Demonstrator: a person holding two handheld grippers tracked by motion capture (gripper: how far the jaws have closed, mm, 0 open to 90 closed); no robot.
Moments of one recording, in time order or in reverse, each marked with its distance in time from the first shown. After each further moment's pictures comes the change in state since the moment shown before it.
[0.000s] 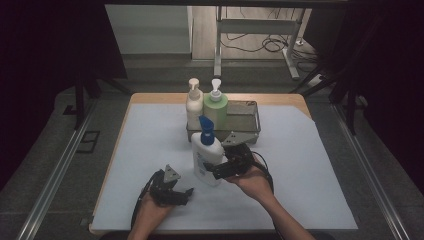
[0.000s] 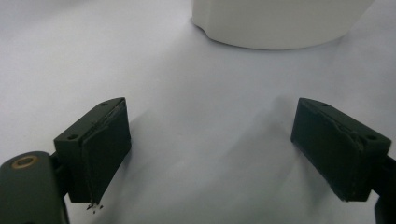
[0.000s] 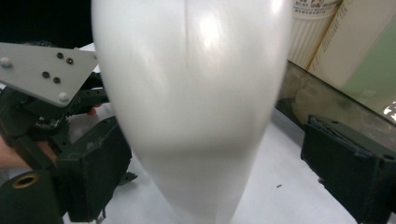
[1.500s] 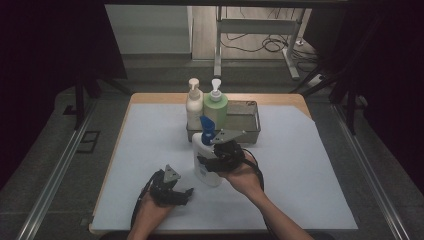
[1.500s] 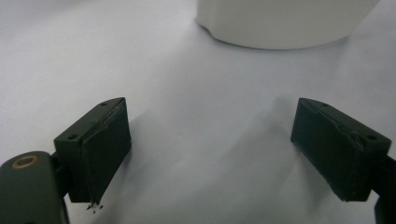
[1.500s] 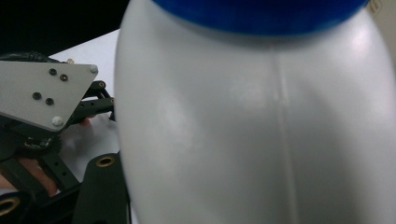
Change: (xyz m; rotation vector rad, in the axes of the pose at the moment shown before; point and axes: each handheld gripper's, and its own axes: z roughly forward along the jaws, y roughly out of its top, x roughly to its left) left arm 0.000 0.000 0.000 -0.001 0.000 -0.003; right arm 0.012 0.016 0.014 0.025 -0.032 -0.027
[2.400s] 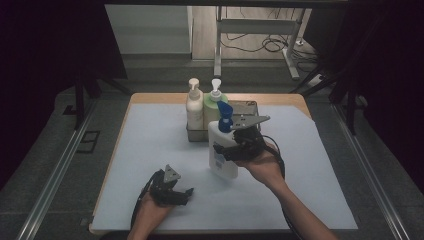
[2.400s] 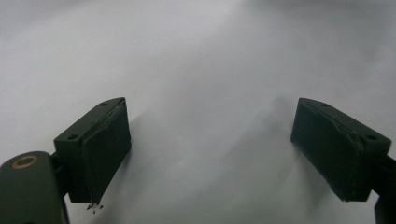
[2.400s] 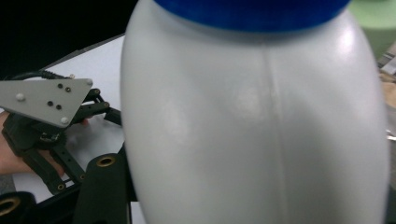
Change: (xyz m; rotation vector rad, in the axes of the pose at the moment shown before) left arm 0.000 0.000 0.000 0.003 -0.002 0.005; right arm -0.033 0.019 -0.052 0.004 -0.008 0.016
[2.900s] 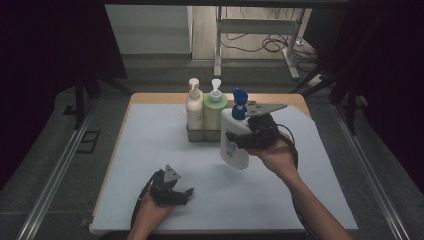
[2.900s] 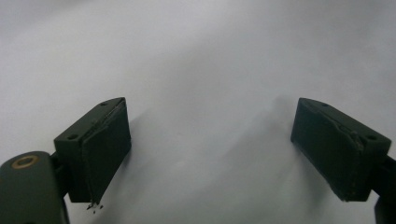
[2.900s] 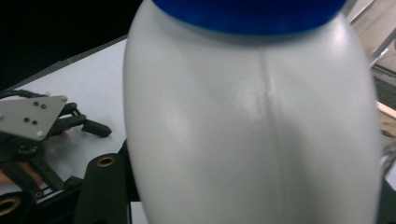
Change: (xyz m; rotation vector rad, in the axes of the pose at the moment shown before) left arm 0.000 0.000 0.000 0.001 0.000 0.000; right arm -0.027 0.013 -0.027 -0.023 -0.058 0.030
